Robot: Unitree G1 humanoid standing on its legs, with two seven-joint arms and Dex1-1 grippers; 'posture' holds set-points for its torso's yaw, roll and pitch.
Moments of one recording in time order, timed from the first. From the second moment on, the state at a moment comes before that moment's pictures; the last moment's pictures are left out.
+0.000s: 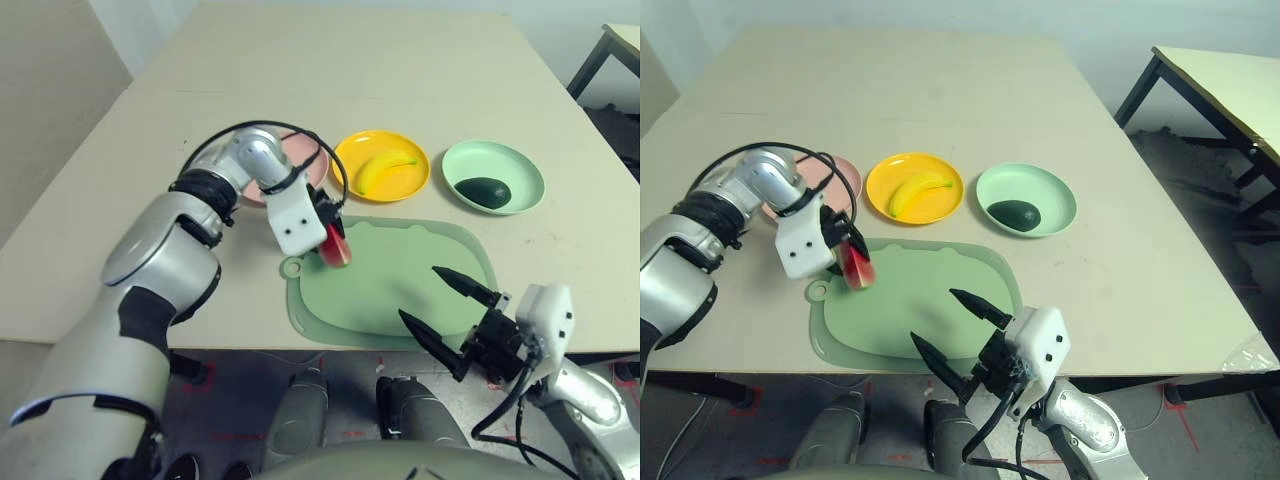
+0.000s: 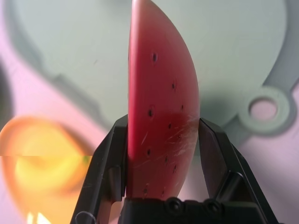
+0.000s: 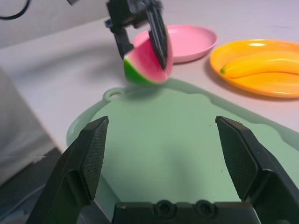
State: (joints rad) left arm -1.31 0.55 -0.73 1.14 -0.03 -1.13 -1.60; right arm 0.44 -0.37 0.04 -0.73 0.40 0.17 0.63
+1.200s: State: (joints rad) left arm -1.29 0.57 -0.67 1.35 0.67 -0.62 -0.61; right arm 0.51 -0.34 0.09 -0.79 0.41 0.17 0.48
